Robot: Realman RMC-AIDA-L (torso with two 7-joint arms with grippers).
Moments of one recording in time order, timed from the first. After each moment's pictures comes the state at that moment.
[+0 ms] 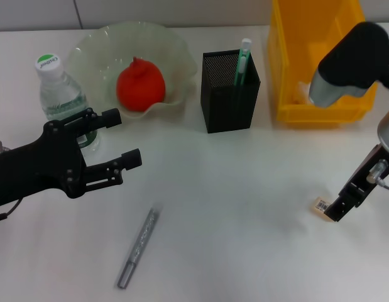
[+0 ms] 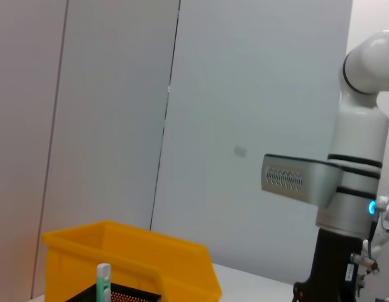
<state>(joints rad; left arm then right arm) -0.20 -2.05 1.05 0.80 1.45 1.67 -1.22 0.60 2.09 -1.52 -1.44 -2.75 -1.80 2.68</state>
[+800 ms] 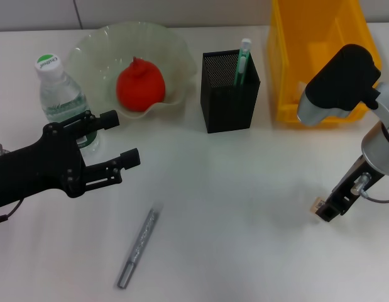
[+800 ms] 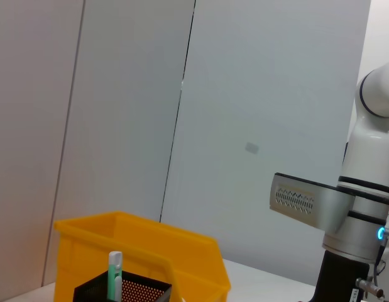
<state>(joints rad) -0.20 -2.05 1.05 0.77 1.45 1.65 -1.22 0.56 2.09 -1.60 -1.37 -2.74 -1.65 2.69</state>
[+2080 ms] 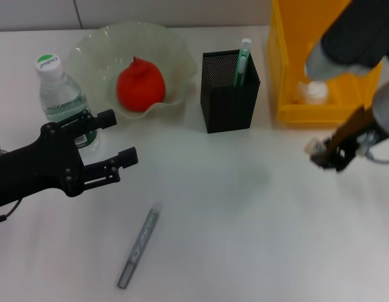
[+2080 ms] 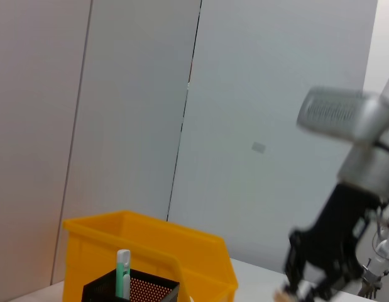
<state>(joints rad) -0.19 -2.05 1.04 0.77 1.45 1.64 -1.21 0.51 2.08 -1.57 -1.75 -2.74 -1.73 2.71</state>
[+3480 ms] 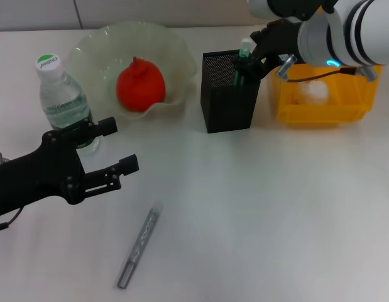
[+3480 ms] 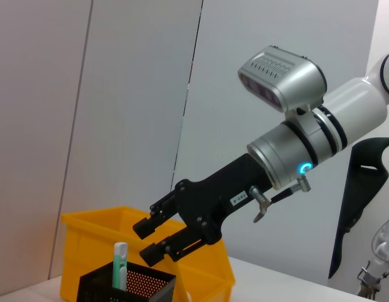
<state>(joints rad) -0.19 -2.05 1.04 0.73 1.45 1.65 -1.18 0.55 2.08 -1.70 -1.48 -2.73 -0.96 2.67</state>
